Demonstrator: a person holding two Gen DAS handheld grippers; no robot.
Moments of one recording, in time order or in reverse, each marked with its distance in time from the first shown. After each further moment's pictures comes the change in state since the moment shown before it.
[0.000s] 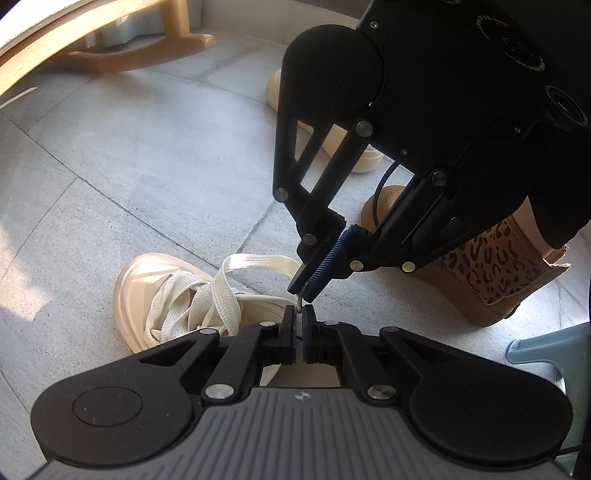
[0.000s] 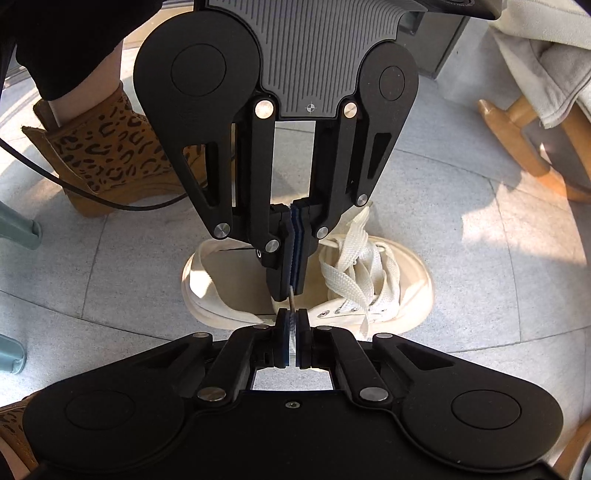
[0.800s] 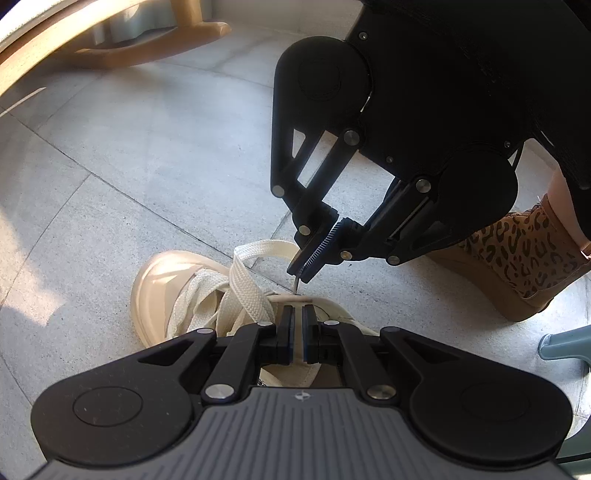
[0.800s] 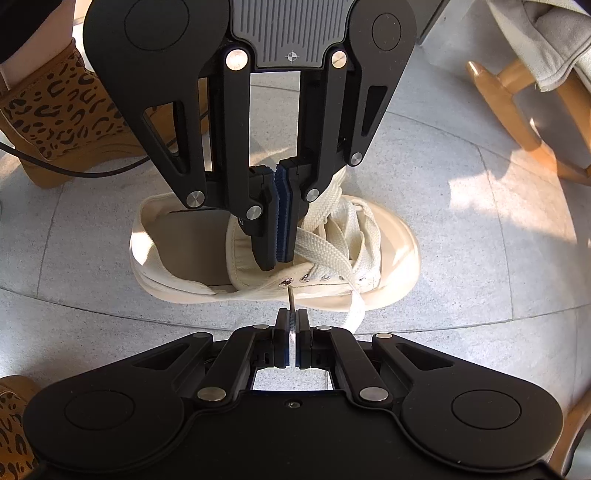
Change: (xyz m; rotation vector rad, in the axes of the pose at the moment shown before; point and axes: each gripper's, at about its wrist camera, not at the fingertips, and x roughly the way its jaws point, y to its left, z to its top) left arm 0.019 0.011 0.006 0.020 0.029 0.063; right arm 0.036 -0.010 -0.003 -0.021 0.095 -0.071
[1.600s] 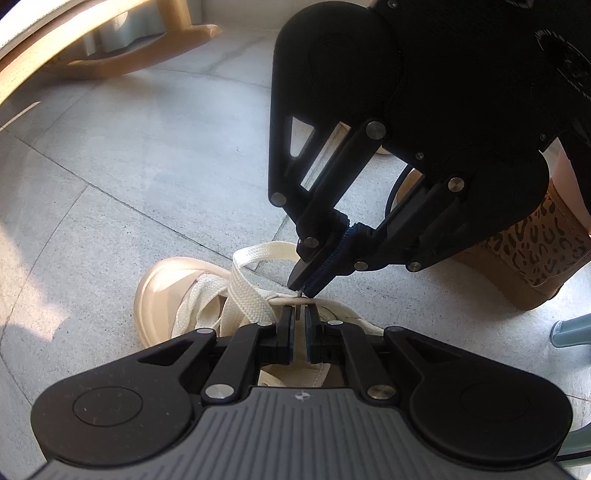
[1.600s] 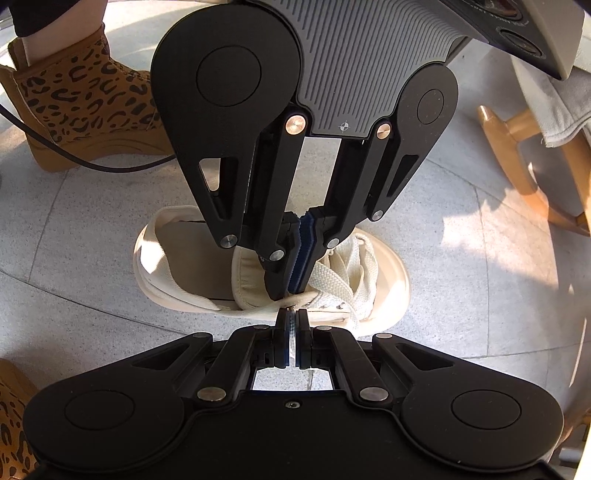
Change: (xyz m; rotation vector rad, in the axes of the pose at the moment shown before) left arm 0.009 0.000 -0.002 0.068 0.003 0.023; right arm -0.013 0.015 0.025 -0.109 -0.038 -0.060
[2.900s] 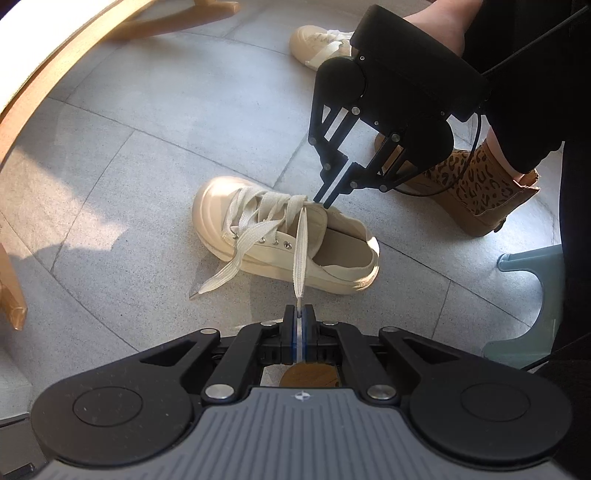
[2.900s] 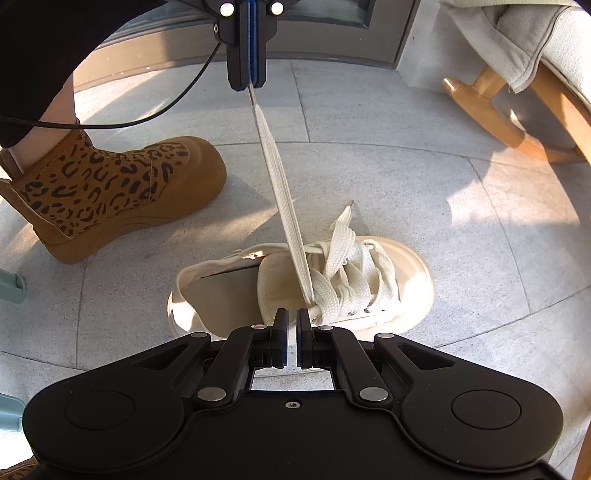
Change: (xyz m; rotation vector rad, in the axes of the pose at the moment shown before) left arm -0.140 0.014 -0.022 -0.056 0.228 -0.025; right arm -0.002 -0.003 -0.019 0.286 -0.103 0.098
